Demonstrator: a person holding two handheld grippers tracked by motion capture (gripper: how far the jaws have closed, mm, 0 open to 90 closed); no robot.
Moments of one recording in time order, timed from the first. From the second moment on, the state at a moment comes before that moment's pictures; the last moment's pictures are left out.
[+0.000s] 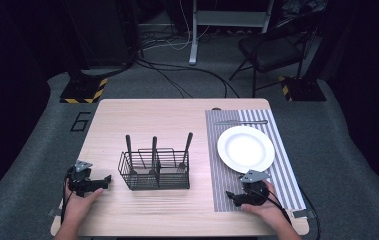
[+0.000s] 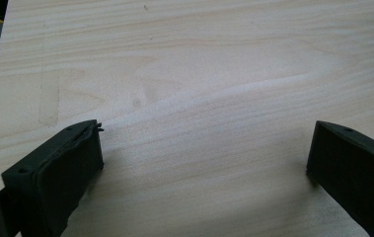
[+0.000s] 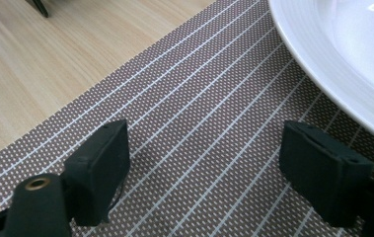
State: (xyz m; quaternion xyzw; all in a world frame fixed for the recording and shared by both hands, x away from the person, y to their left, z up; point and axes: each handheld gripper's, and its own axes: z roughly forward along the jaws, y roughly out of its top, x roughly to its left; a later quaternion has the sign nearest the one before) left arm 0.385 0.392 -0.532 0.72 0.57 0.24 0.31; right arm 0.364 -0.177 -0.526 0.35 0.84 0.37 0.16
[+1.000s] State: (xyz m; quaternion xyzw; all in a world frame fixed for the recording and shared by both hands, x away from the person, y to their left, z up) left arm 0.385 0.392 -0.532 0.72 0.57 0.24 0.31; right arm 0.363 -0.160 -0.470 0.36 0.82 0.42 0.13
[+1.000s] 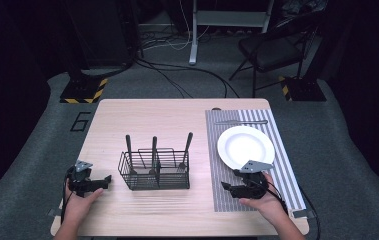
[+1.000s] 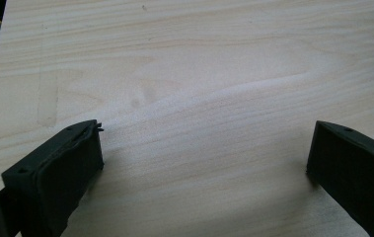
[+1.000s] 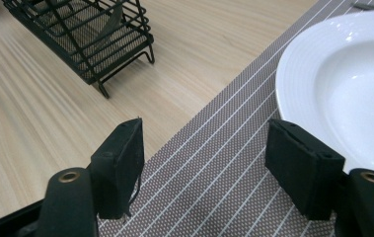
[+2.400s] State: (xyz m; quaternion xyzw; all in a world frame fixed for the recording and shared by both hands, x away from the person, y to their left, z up) left arm 0.385 0.392 -0.532 0.72 0.57 0.24 0.31; right arm 0.388 -0.119 -0.410 0.35 0.81 0.43 0.16
